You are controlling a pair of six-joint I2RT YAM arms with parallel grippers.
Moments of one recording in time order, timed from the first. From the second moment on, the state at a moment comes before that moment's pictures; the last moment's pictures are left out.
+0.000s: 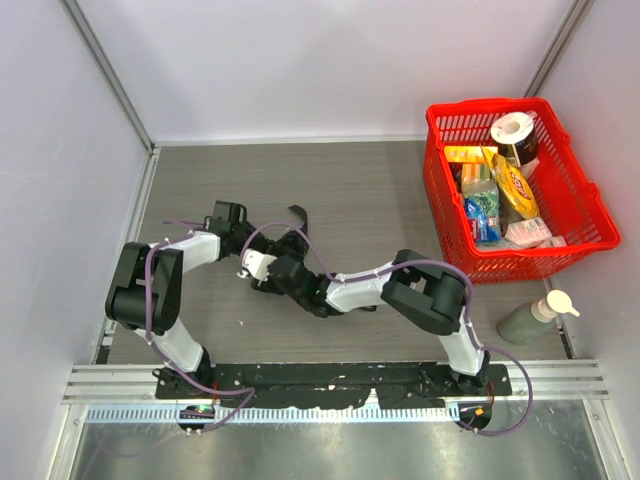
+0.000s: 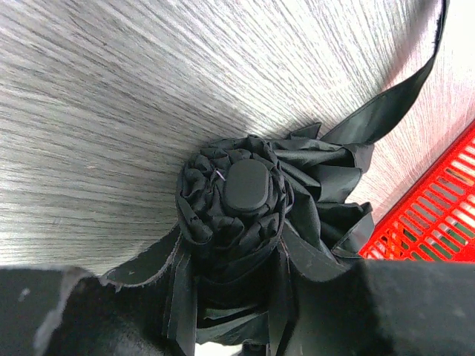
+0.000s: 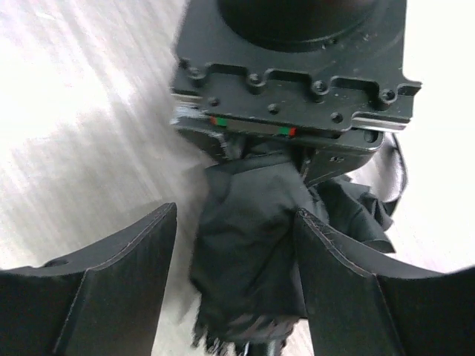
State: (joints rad) left arm -0.20 1.68 0.81 -0.14 0.29 -1.11; right arm 1.13 2.02 1.12 0.43 0.33 -0.40
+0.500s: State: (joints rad) left arm -0.20 1.68 0.82 -0.16 0.26 -1.11; right arm 1.13 2.14 1.24 0.38 0.53 -0.40
